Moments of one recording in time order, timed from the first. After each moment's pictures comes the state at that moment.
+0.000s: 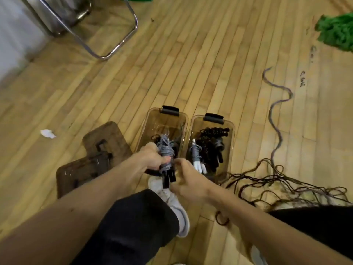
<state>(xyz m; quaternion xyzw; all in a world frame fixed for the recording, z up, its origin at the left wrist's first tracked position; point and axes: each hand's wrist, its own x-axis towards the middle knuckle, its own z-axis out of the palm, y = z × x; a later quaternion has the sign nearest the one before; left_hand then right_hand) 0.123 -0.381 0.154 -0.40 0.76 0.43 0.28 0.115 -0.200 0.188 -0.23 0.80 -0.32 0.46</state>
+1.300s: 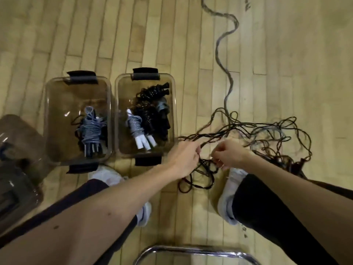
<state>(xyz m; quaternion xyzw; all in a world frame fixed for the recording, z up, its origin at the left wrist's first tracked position) 0.085 -0.135 0.062 0.03 0.89 0.34 0.30 0.048 0.034 0.066 0.13 0.83 -0.27 0.47</state>
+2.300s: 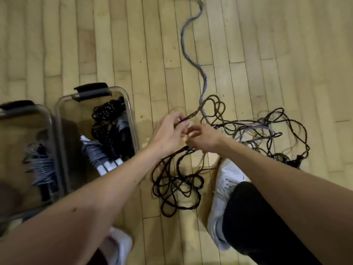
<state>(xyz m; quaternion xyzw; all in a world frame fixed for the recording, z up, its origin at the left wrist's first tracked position) -0.034 -0.072 0.013 -0.10 0.81 0.50 0.29 -0.037 0.069 0.012 0.12 0.79 -0.37 0.47</state>
